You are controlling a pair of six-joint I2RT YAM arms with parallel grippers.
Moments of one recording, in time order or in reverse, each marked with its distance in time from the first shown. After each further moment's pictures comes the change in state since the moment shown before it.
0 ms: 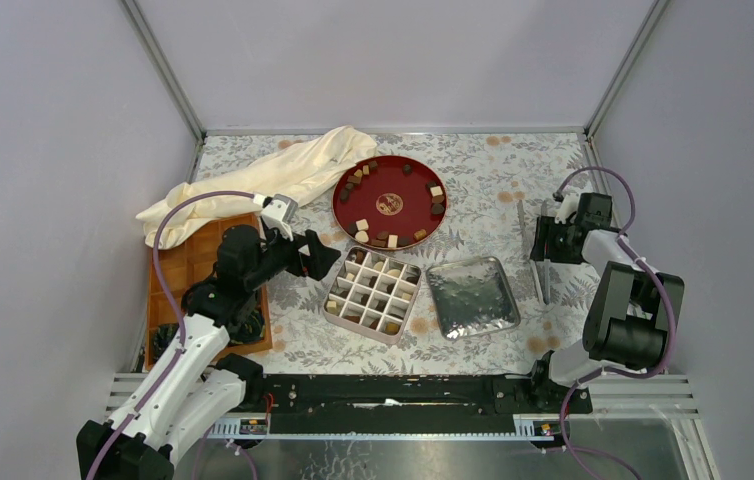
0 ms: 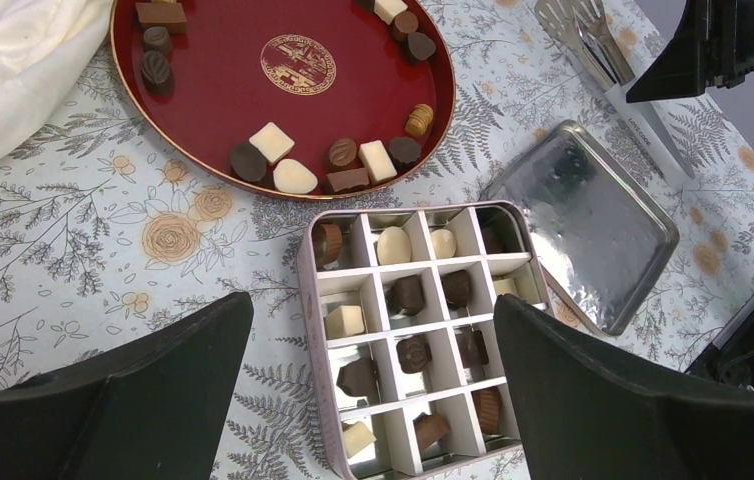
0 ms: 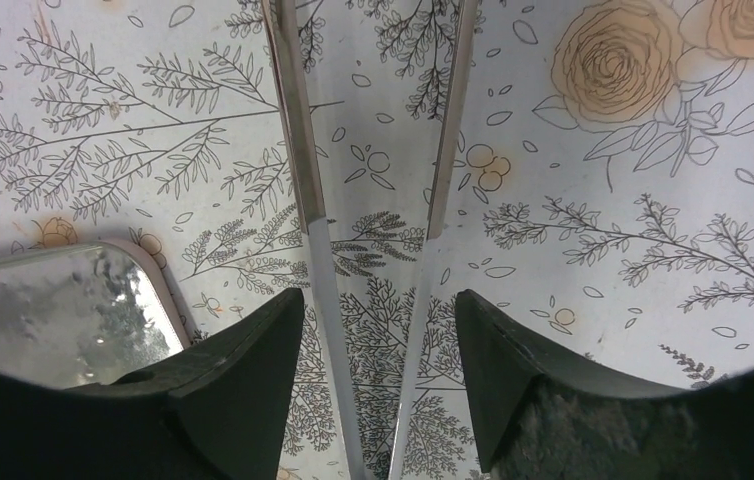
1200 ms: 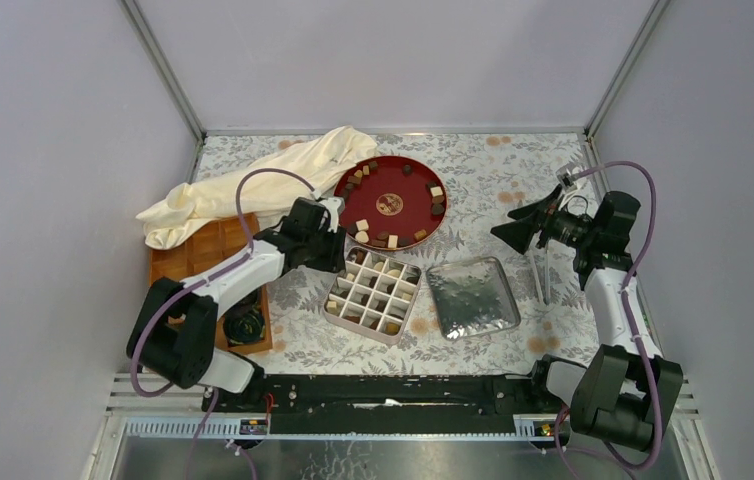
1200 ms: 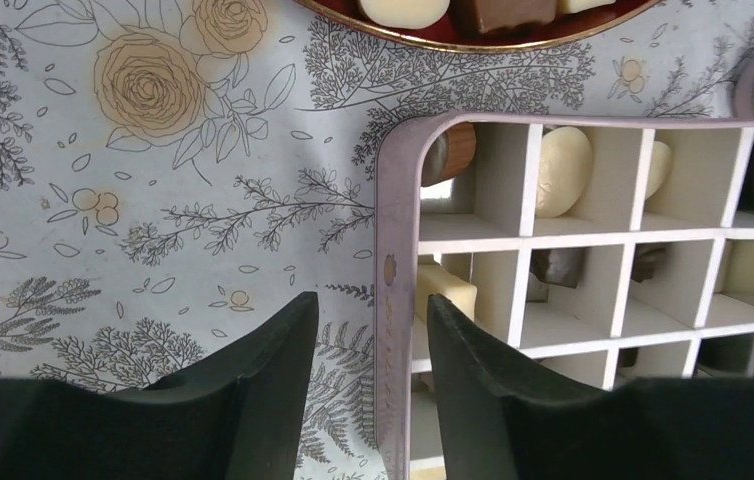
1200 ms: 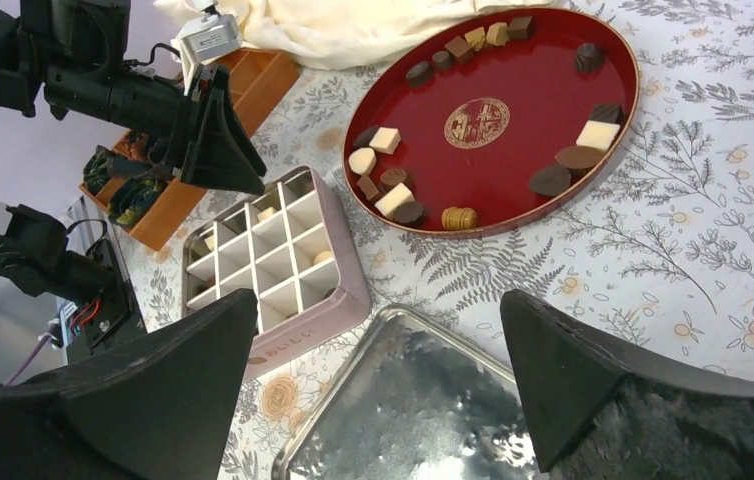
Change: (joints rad) left arm -0.080 0.642 0.228 -0.181 -0.174 0.026; right arm -0.002 -0.407 -0.142 0.478 -0.978 0.282
